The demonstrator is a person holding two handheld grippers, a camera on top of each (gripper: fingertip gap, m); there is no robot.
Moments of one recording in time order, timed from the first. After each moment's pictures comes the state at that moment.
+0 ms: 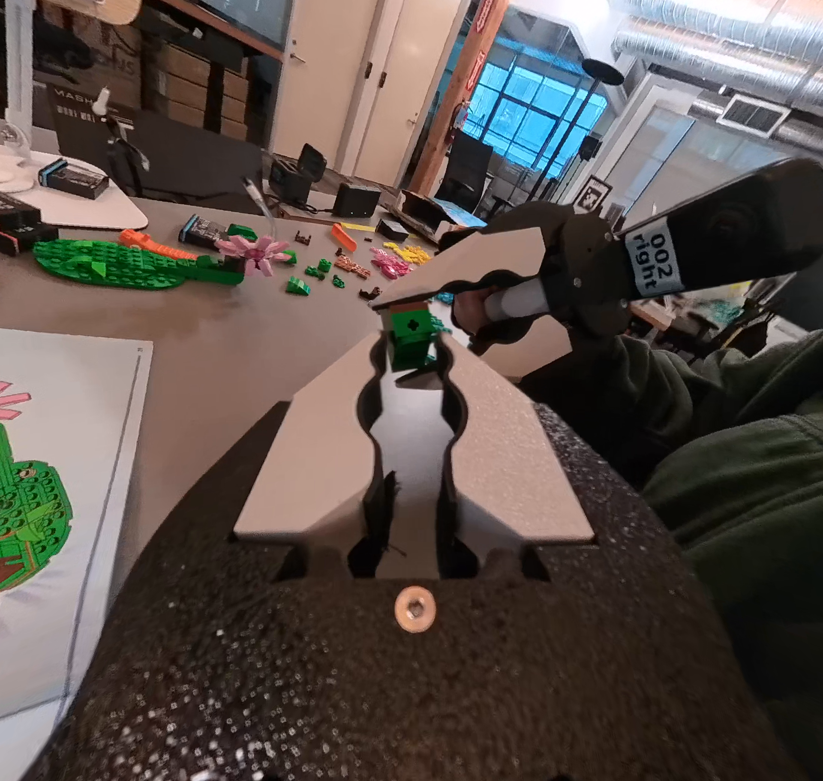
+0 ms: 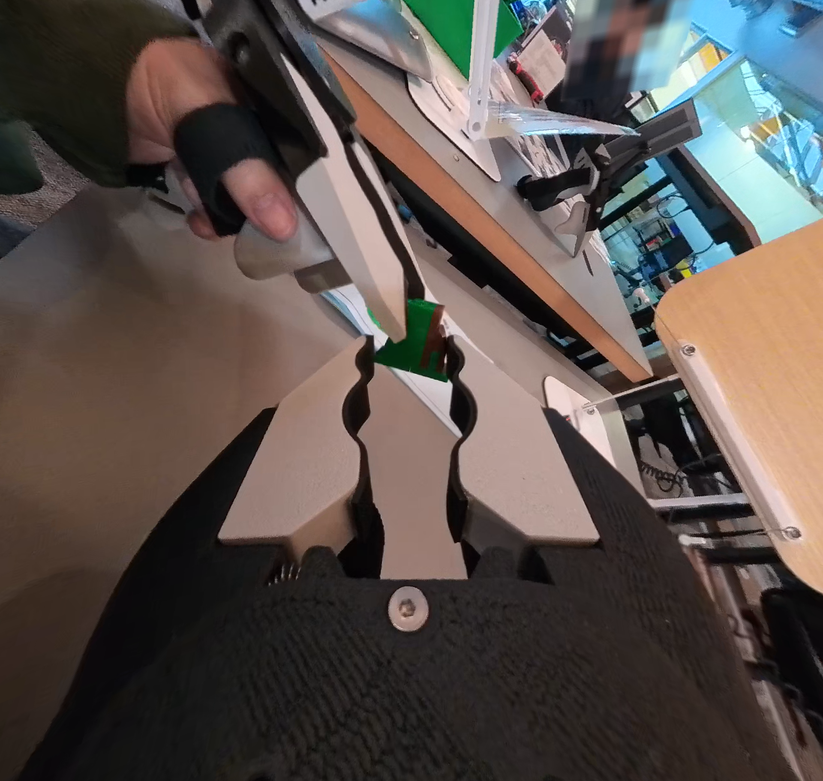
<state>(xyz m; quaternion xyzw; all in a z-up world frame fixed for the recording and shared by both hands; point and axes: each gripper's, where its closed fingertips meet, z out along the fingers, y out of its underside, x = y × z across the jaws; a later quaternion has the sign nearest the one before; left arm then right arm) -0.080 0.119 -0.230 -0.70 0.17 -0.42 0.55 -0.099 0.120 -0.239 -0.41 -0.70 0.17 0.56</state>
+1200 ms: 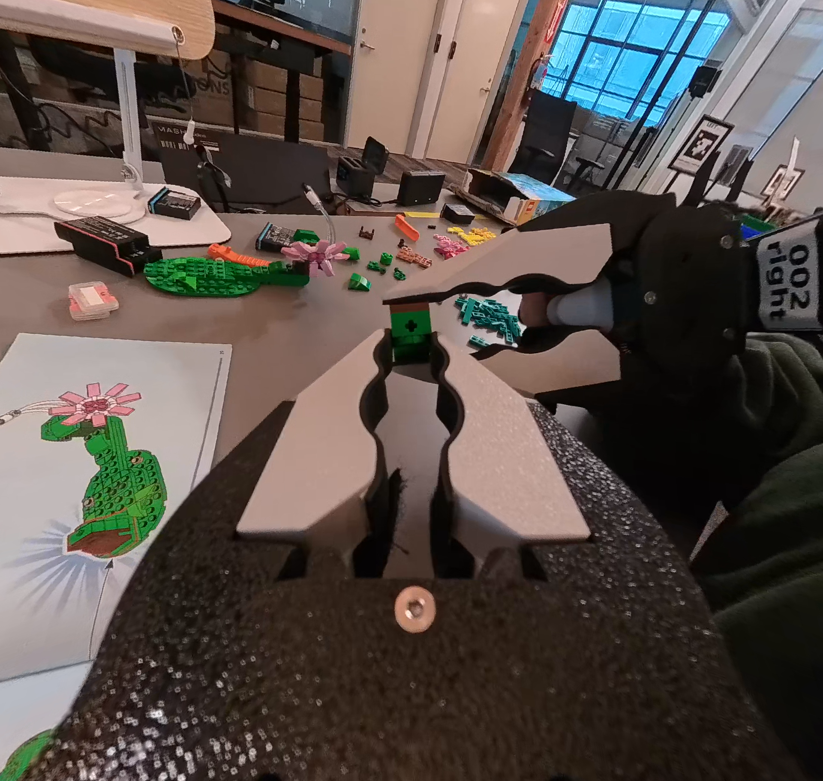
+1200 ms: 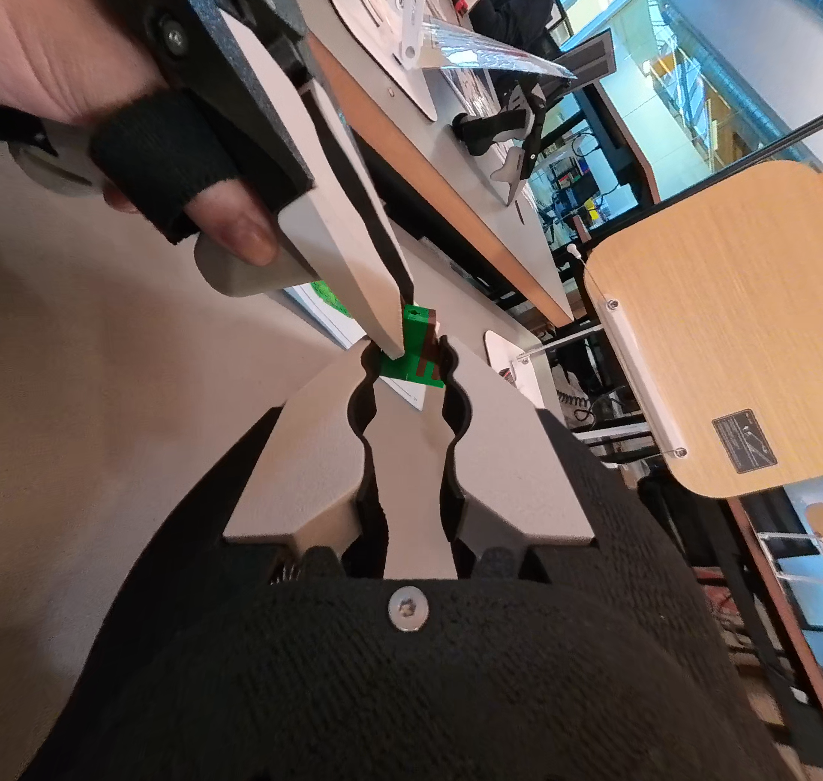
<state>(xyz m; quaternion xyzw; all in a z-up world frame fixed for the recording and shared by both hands) -0.089 0.131 -0.237 -0.73 0.18 -0.32 0.58 -0.106 0.136 -0.239 -0.45 -0.66 0.05 0.60</state>
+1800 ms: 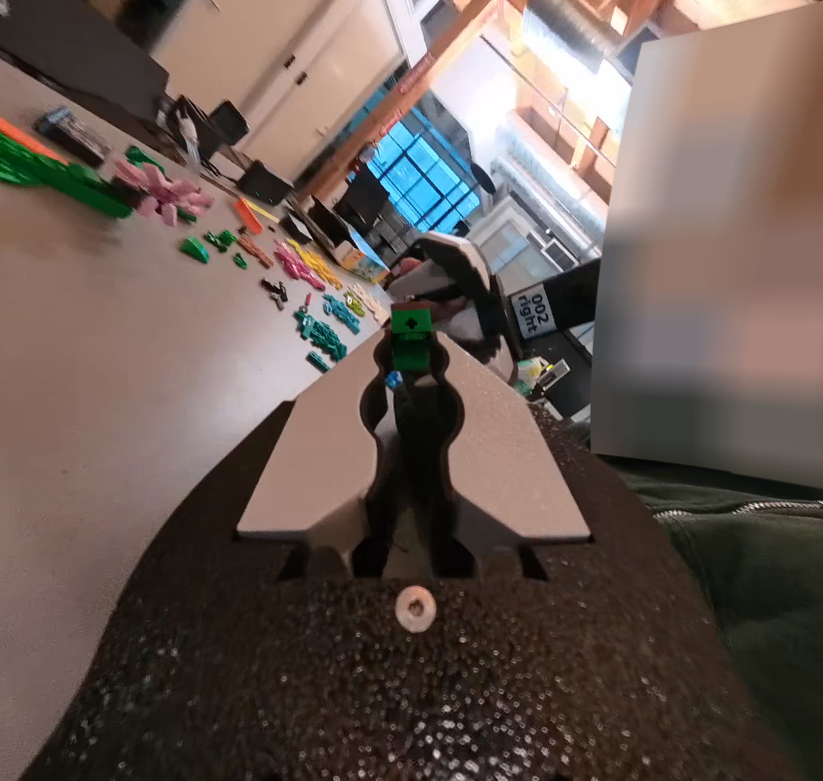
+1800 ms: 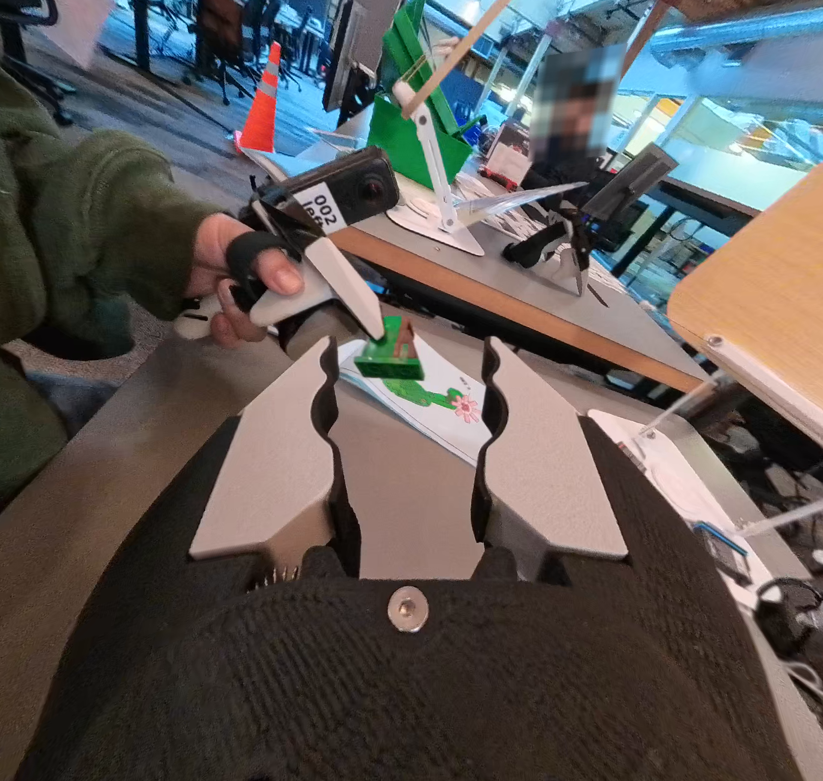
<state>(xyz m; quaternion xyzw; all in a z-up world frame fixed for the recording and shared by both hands) -0.086 0.115 -0.219 -0.65 0.06 -0.62 0.45 -0.082 0.117 -0.201 -0.43 -0.60 0.34 0.58</state>
